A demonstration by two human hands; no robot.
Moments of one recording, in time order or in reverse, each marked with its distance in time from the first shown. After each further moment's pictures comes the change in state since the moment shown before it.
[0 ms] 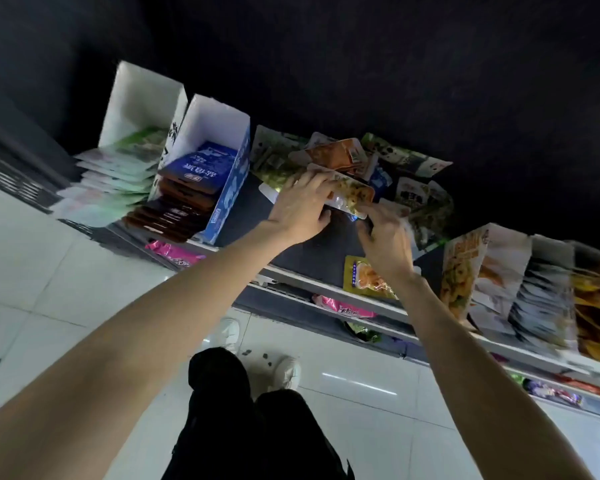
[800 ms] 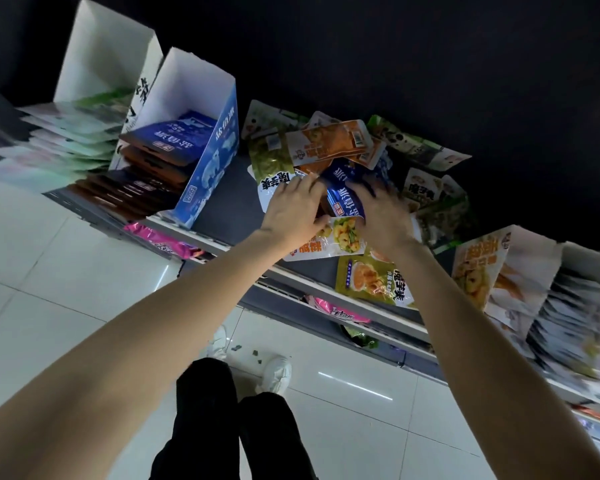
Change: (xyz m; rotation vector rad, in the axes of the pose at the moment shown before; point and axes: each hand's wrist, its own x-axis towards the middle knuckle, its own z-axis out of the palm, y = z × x) left_hand 0.000 0.010 0.055 0.032 0.045 -0.158; right_hand 0.046 0.038 0.025 -0.452 -0.292 -0.136
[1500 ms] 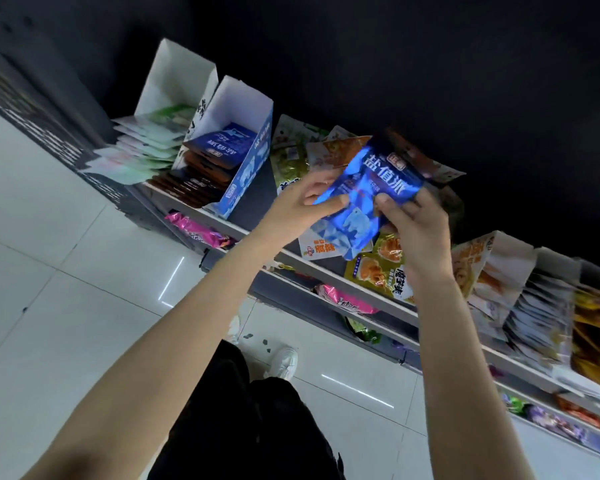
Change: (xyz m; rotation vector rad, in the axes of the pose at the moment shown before) left_hand -0.069 0.022 -0.123 -1.313 -0.023 -0.303; right_hand -0.094 -0.061 -0.124 1.484 0.236 0.371
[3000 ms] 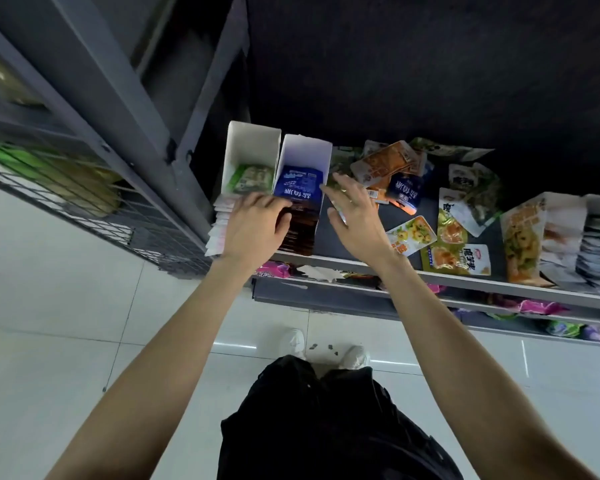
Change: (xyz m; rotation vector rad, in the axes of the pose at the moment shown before) left_hand 0.004 -0.015 -0.218 1.281 0.093 0.490; right_hand 0.023 0.030 0.192 -0.897 -0.043 -0.490
